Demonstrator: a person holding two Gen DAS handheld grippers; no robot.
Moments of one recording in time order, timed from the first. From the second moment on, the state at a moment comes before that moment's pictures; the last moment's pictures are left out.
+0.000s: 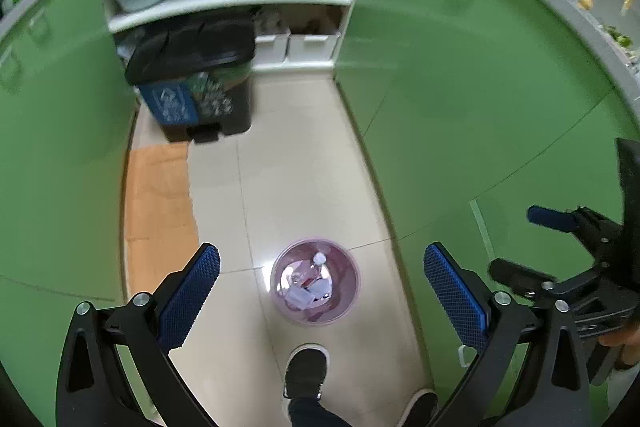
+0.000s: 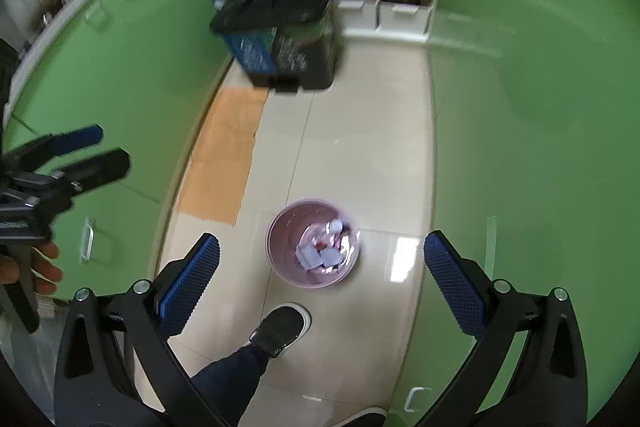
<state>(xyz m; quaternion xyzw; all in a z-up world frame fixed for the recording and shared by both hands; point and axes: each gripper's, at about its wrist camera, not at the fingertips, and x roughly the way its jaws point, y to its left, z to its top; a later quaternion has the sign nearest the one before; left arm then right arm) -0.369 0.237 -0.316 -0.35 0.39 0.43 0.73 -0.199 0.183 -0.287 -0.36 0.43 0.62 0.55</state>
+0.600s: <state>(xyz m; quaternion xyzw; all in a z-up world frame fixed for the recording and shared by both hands) -0.208 0.195 -0.079 -0.27 0.37 0.32 0.83 0.005 0.045 0.009 -0.22 0.39 0.52 0.73</state>
